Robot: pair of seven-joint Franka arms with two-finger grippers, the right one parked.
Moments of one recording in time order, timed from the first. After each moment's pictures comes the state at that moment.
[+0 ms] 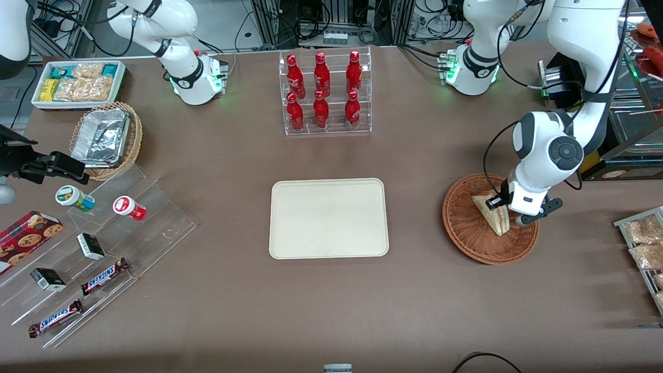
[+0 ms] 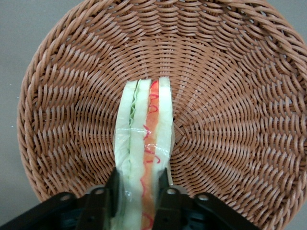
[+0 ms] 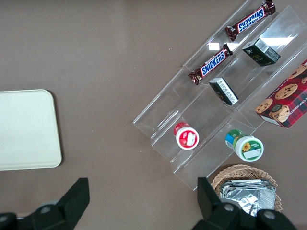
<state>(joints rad) -0.07 0.23 0.00 -2.28 0.02 2.50 -0.54</state>
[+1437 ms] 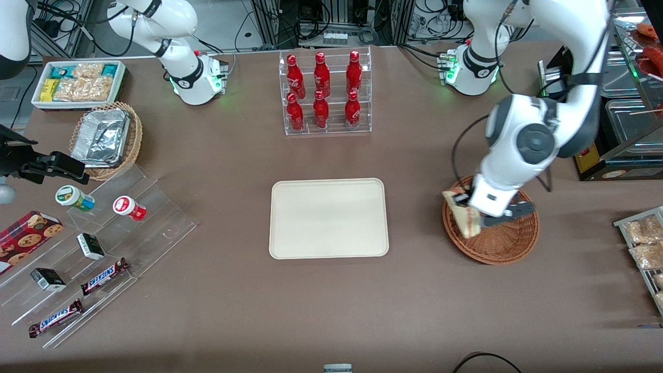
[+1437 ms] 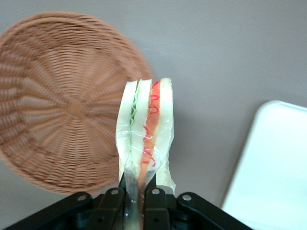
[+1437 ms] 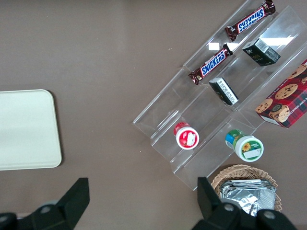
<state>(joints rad) -0.27 0.21 -0.07 -1.95 0.02 2.13 -0.59</state>
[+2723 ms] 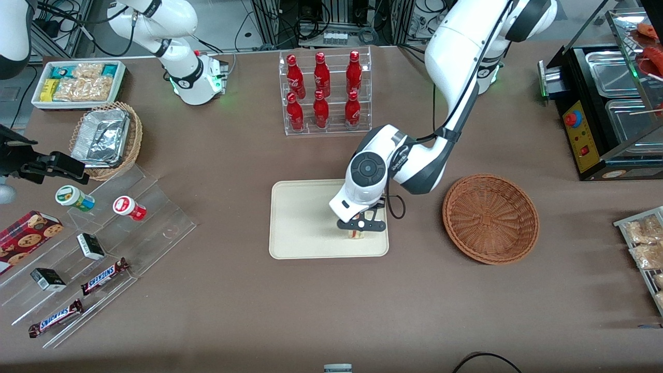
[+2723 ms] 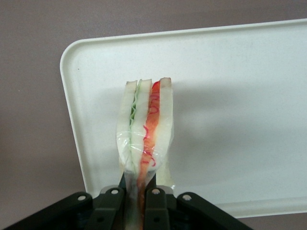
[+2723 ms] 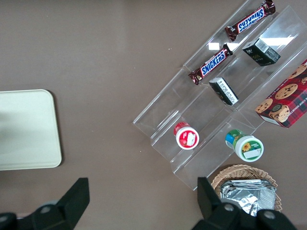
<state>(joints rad) -0.61 0.70 -0.08 -1.43 -0.02 2.07 -0.60</state>
